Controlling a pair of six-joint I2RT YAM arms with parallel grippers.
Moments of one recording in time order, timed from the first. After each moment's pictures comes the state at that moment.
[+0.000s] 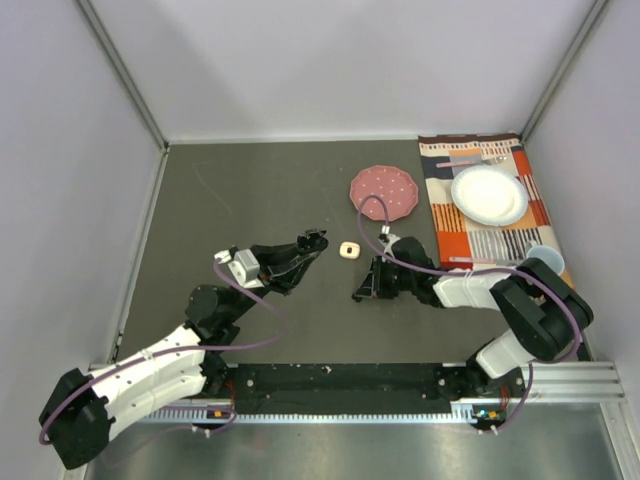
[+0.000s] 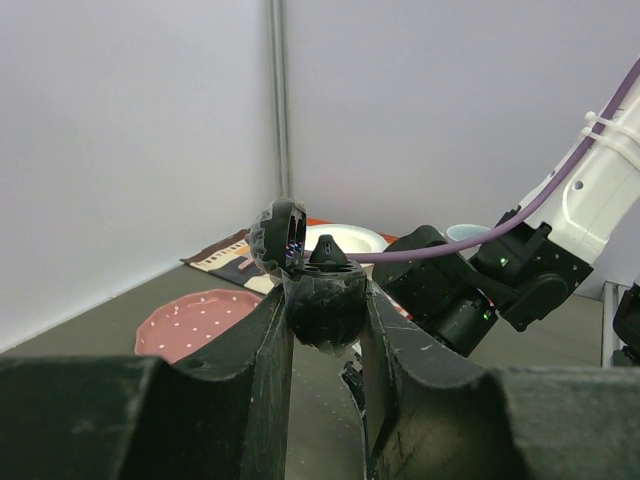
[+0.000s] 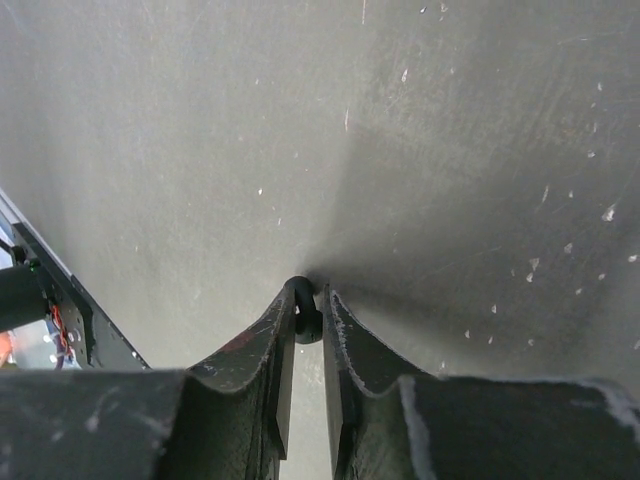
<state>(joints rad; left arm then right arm) -0.77 0.74 0.26 0.97 0.21 -0.10 0.64 1.52 0.51 0.27 -0.34 0.70</state>
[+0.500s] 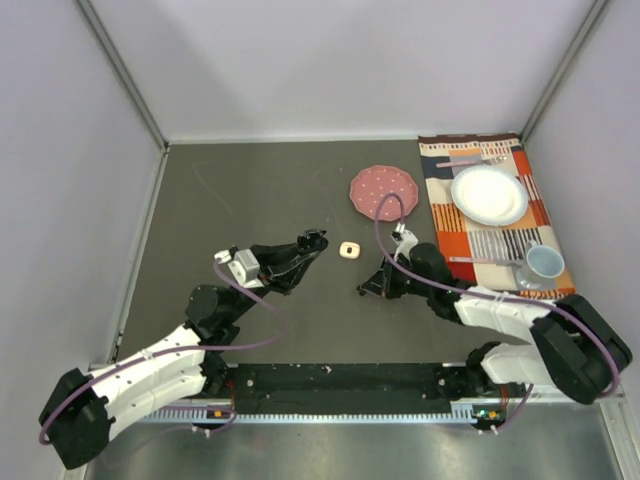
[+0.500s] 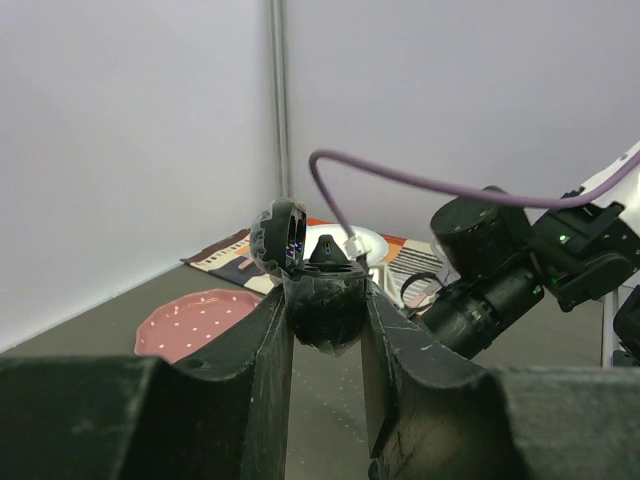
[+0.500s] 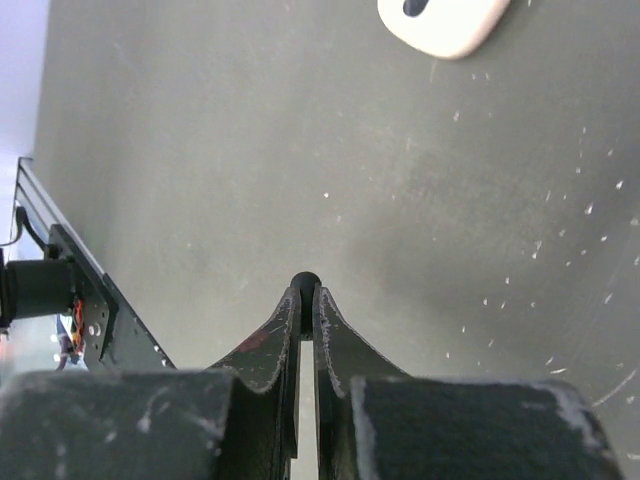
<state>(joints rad) -0.77 0.74 0.26 0.97 0.21 -0.10 0.65 1.29 0.40 0.32 -0.30 0.66</state>
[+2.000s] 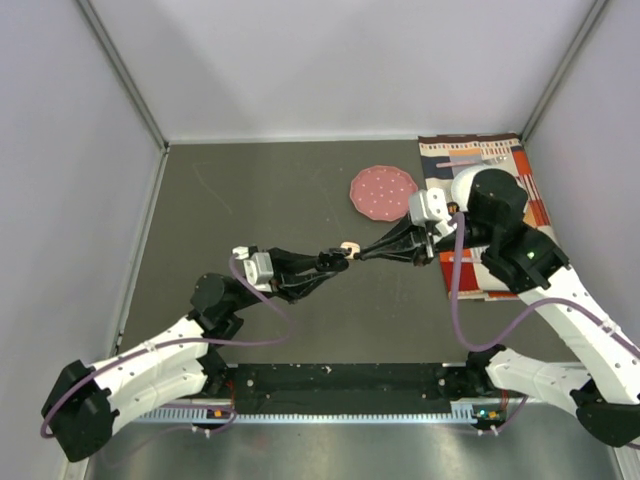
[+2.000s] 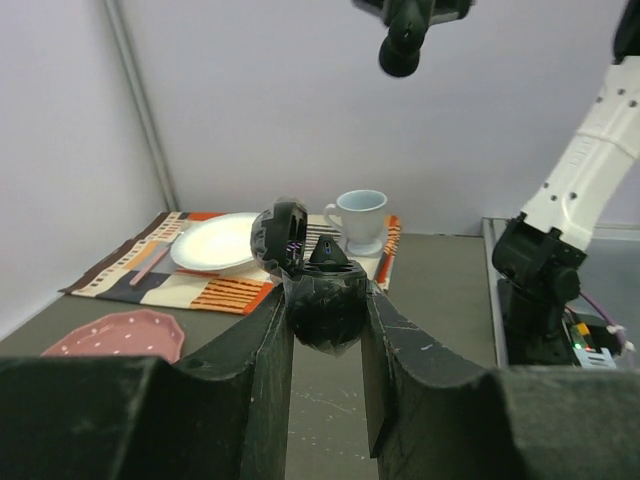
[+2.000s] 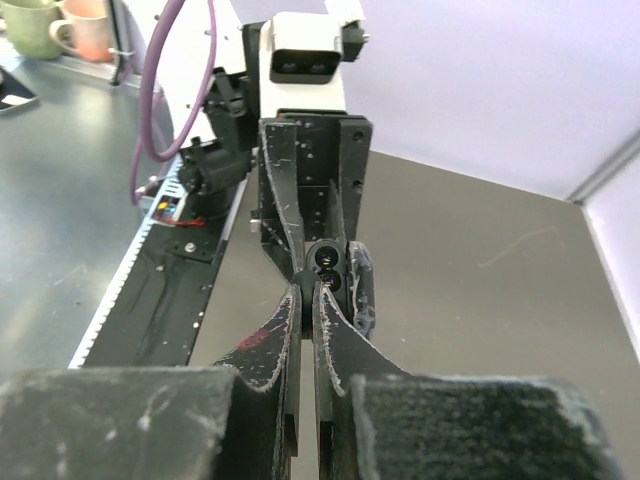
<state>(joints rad) -0.77 0.81 0.34 0.92 0.50 -0.13 0.65 0.97 1.24 -0.38 -1.00 -0.36</state>
